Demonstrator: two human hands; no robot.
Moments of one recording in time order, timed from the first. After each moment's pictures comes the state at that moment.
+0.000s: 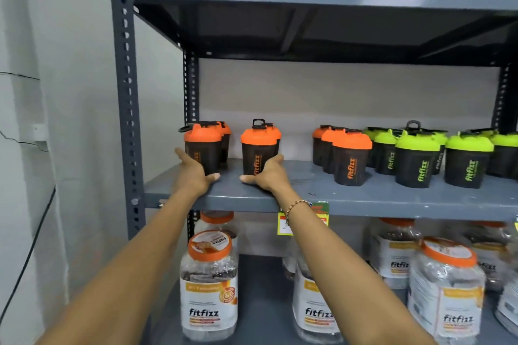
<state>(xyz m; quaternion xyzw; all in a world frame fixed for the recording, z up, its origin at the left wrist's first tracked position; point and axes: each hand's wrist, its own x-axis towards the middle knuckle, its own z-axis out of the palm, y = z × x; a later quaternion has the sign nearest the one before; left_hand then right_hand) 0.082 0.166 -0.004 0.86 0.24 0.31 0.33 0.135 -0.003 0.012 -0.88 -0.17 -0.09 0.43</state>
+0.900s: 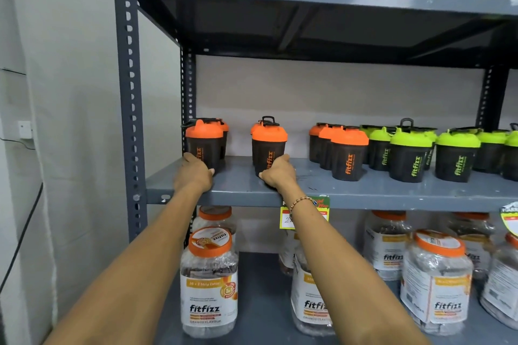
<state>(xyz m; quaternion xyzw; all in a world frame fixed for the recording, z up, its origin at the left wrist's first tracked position) 0.087 0.167 -0.006 0.87 0.27 0.30 0.28 0.139 -0.008 0.006 -0.89 -0.09 -0.12 0.44</state>
